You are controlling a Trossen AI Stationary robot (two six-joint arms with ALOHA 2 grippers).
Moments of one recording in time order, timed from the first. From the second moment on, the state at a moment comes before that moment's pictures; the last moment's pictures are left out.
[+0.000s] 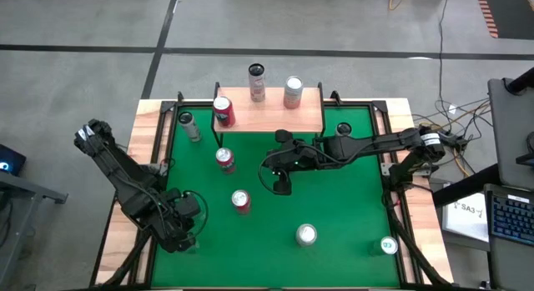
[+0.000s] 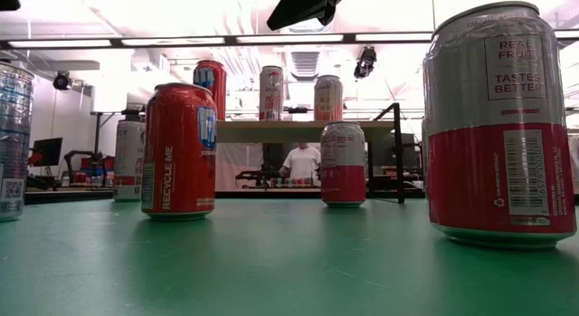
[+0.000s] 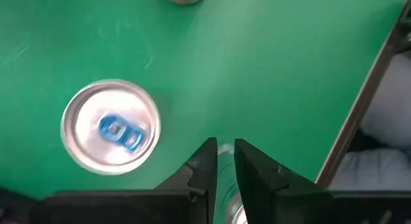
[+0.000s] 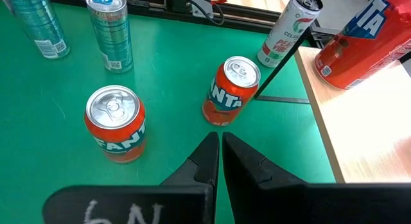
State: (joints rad) left arm -0.83 1.30 1.14 -1.15 -0.21 -1.30; right arm 0.09 1.68 1.53 -0.49 0.21 -0.08
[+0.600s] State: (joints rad) left arm -0.88 1.26 1.14 -1.30 -0.20 -1.28; right arm 0.09 1.68 1.53 -0.49 0.21 -0.07
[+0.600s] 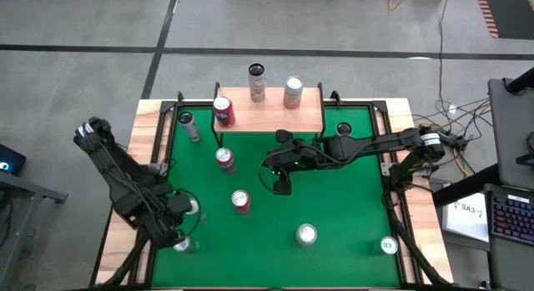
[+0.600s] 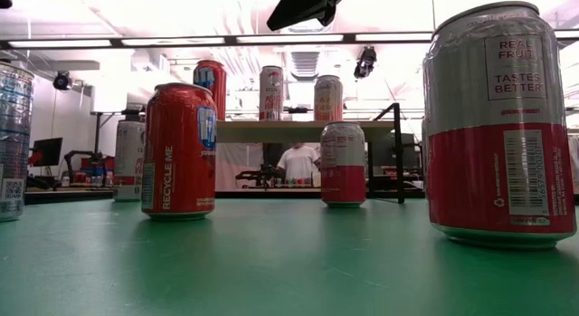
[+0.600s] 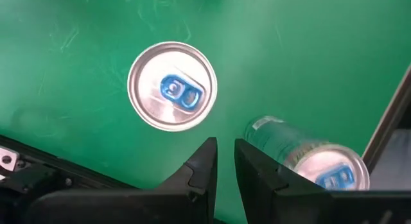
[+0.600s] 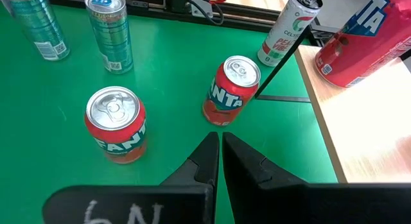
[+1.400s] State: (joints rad) left arm -0.93 1.28 1.14 -1.31 -0.33 -1.27; right arm 0.09 1.68 1.53 -0.49 0.21 -0.06
